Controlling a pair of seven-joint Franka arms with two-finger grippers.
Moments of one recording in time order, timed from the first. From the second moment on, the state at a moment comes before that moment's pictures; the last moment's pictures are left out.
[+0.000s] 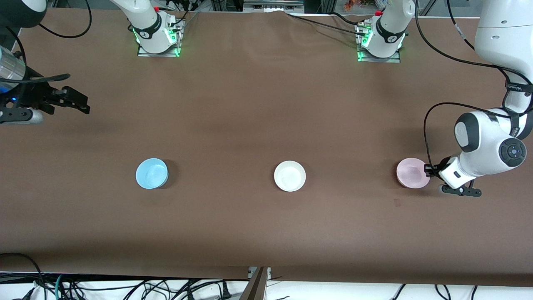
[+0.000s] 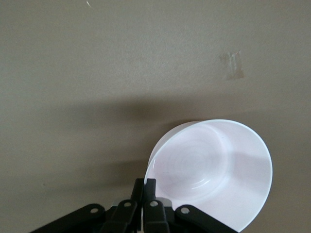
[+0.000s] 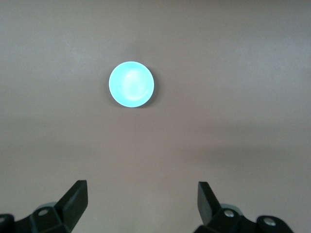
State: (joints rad) left arm 0.13 0.56 0.01 -1.77 -0.02 2.26 0.24; right arm 0.12 0.05 -0.09 -1.59 0.01 1.59 0.01
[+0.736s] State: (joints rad) left arm 0.12 0.51 -0.13 -1.72 -0.02 2.16 -0.07; right arm 0.12 0.04 -0.09 -1.59 0.01 1.57 0.00
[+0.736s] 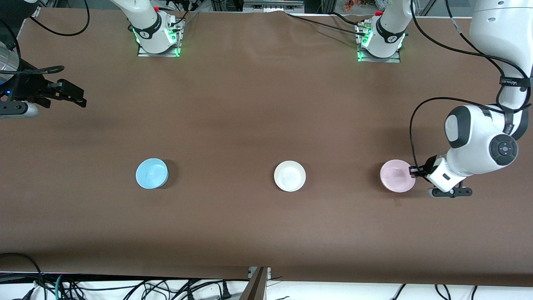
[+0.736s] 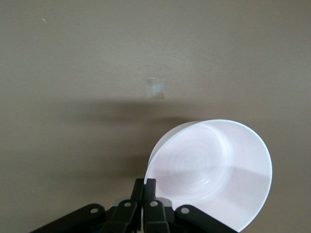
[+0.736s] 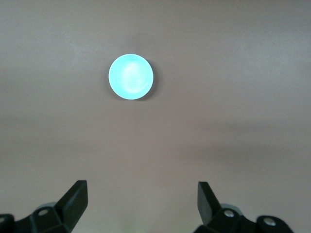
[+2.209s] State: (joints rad) left arm -0.12 0.55 -0.33 -1.64 -0.02 2.16 -0.89; right arm 0.12 0.04 -0.10 -1.59 0.01 1.57 0.00
